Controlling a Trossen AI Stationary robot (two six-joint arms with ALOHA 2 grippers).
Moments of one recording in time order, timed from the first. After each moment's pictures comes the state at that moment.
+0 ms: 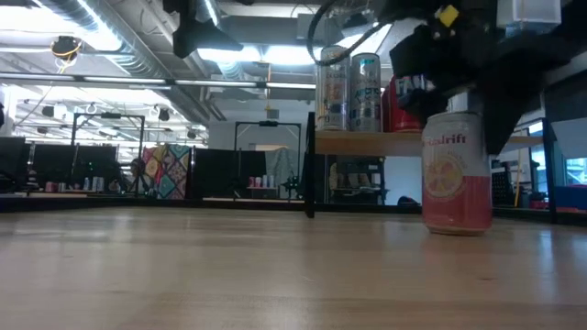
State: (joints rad) left arm -0.04 1.13 0.94 -0.30 -0.15 -0.57; right arm 0.15 1.58 1.12 -0.96 -0.04 -0.09
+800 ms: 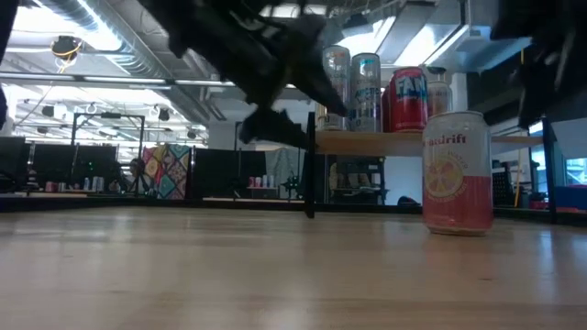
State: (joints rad) left arm -0.05 1.72 1.00 0.10 -0.14 -0.70; right arm 0.42 0.97 0.81 -0.94 0.14 0.69
